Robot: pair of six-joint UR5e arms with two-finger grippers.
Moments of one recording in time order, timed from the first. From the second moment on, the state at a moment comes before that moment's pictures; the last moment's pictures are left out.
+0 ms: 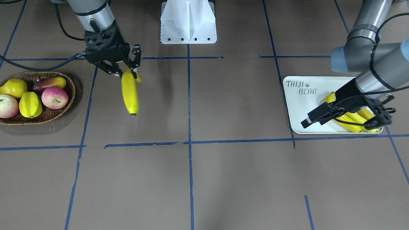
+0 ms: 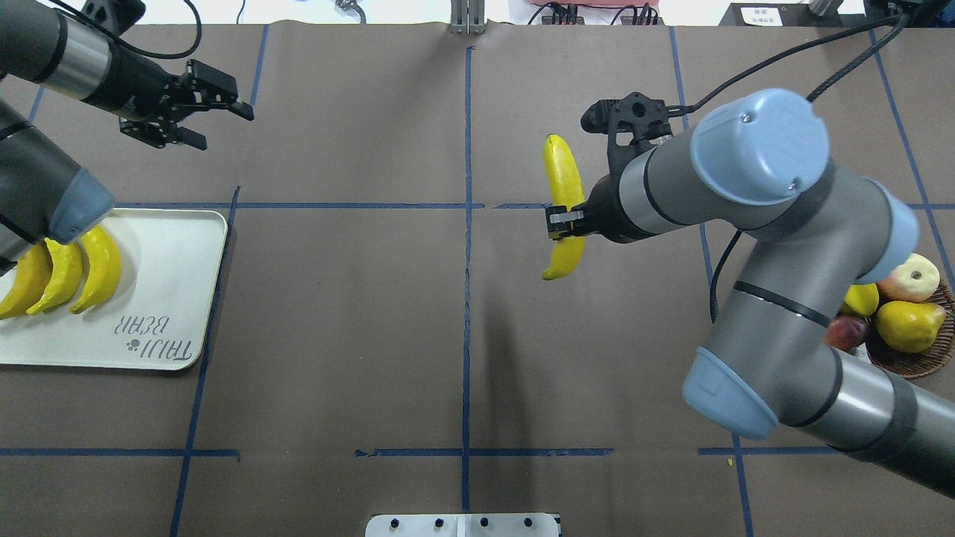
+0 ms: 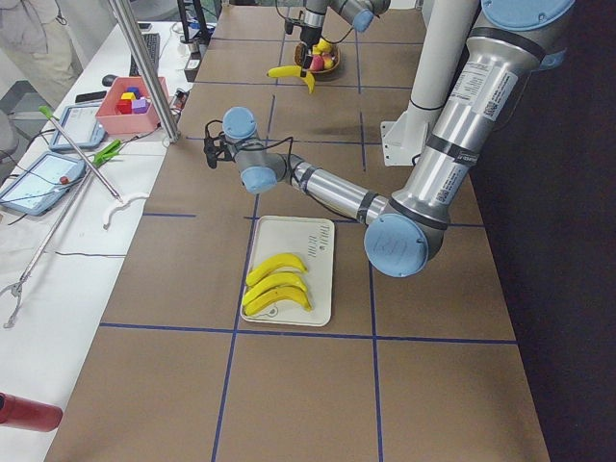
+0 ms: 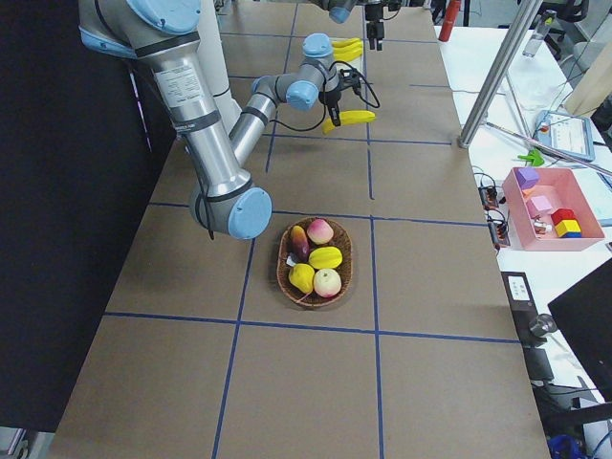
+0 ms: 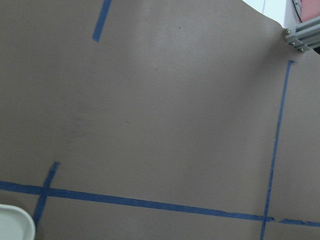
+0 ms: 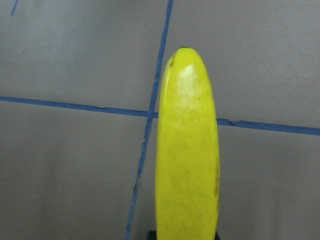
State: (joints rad) left arm -1.01 -2.03 -1.52 -2.37 -2.33 -1.38; right arm 0.62 -1.07 1.88 -1.27 1.86 1.12
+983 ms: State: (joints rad) left arm -0.88 -2.17 -1.49 -2.46 -2.23 -1.39; right arm 0.51 -0.78 1.51 -0.89 1.70 1.37
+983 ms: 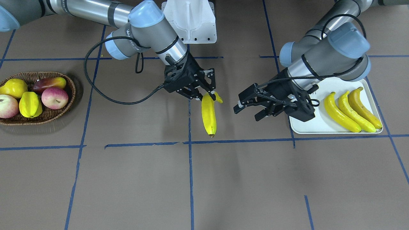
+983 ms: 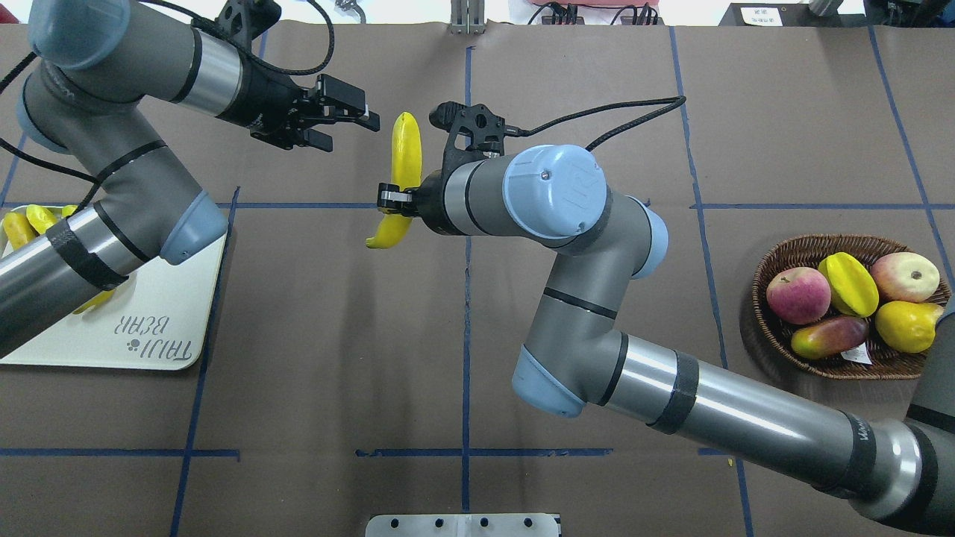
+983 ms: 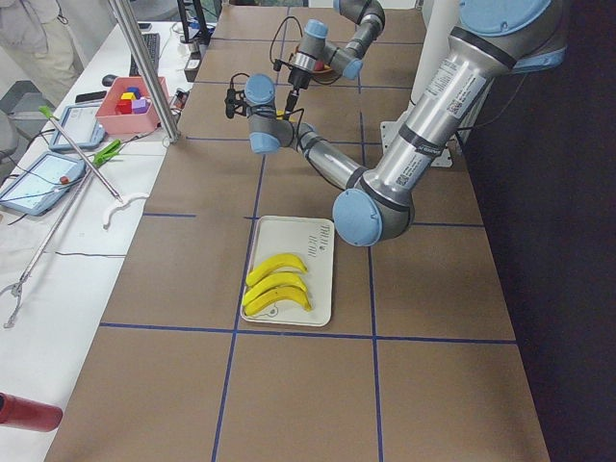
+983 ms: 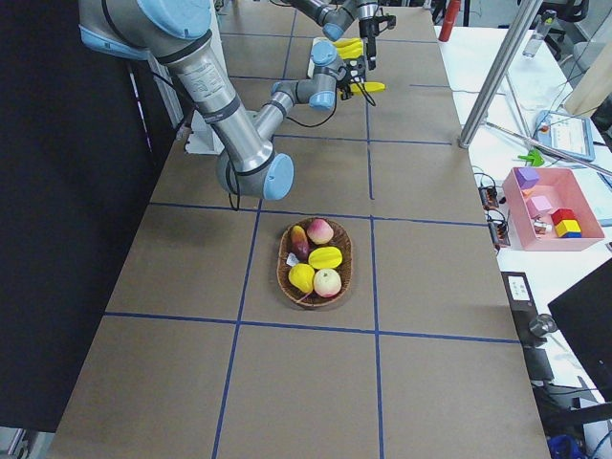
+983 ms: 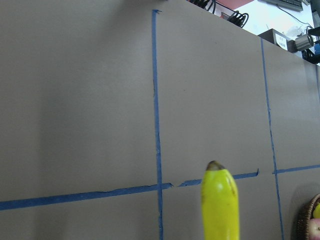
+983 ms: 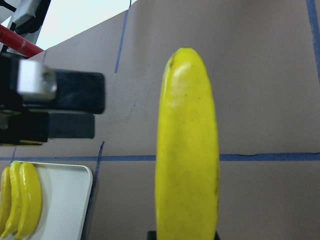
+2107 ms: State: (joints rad) left arm -0.81 -2.19 -1.49 -2.46 -2.17 -1.41; right arm 0.50 -0.75 1.51 -0.88 1.69 1.38
